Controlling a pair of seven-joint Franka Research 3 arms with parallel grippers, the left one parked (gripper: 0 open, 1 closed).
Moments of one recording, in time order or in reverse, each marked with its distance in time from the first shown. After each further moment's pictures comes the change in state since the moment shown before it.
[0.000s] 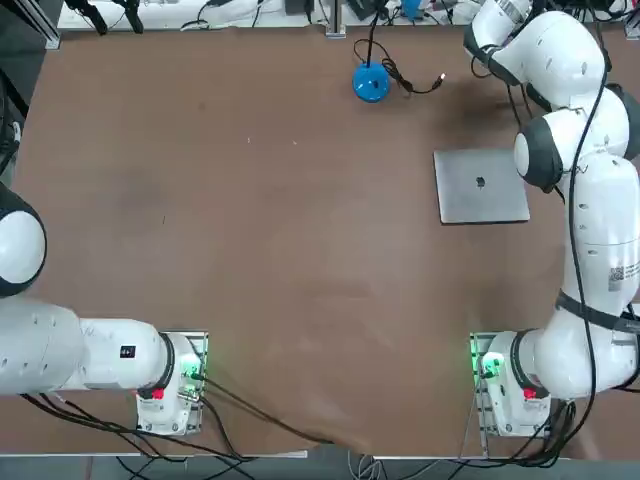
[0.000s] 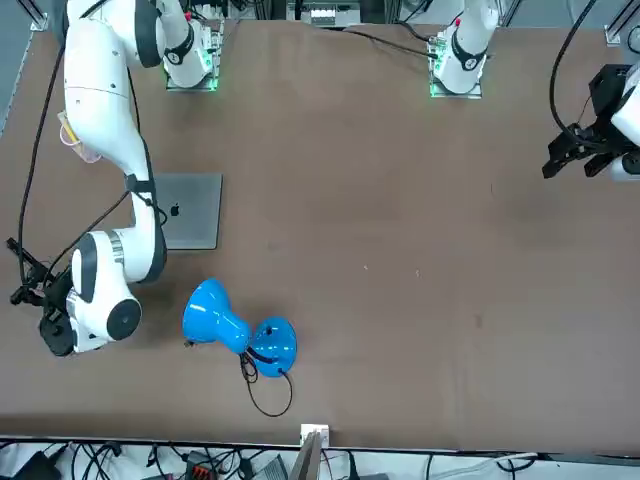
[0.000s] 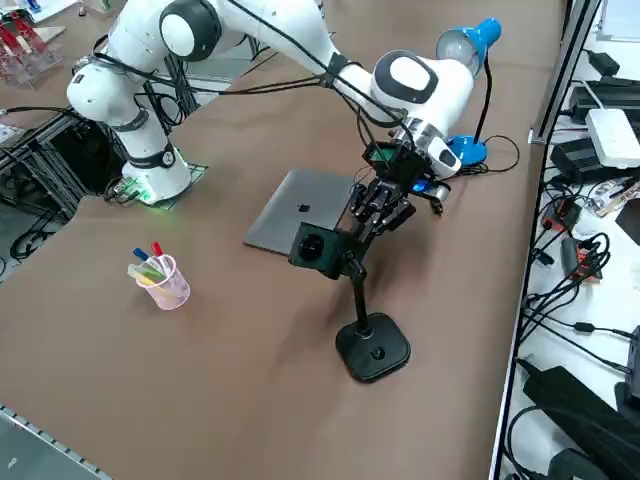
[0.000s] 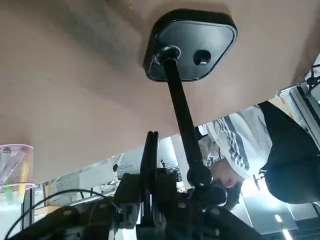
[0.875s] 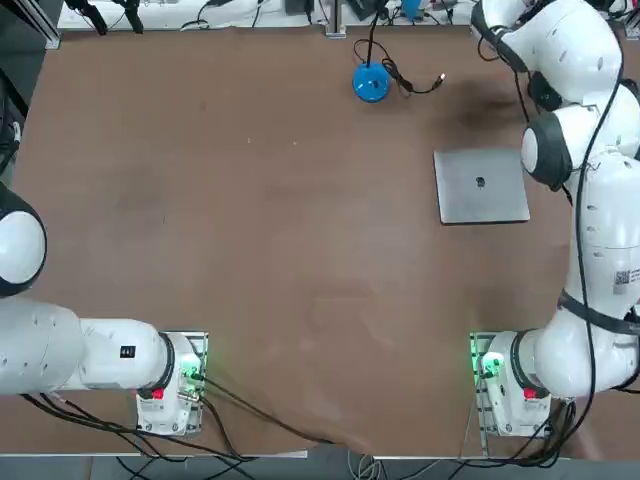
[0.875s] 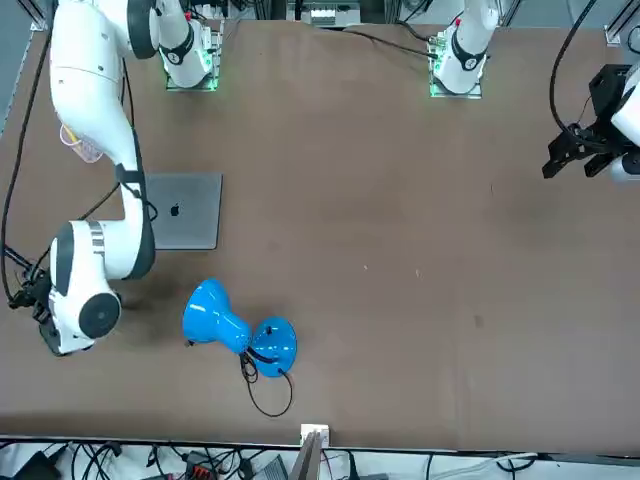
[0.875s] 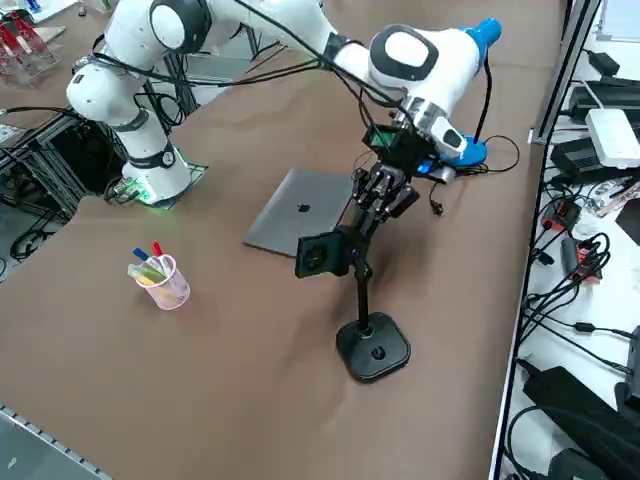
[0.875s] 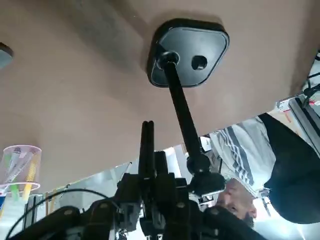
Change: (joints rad) arm -0.014 -0.062 0.000 0.017 0.078 0.006 -0.071
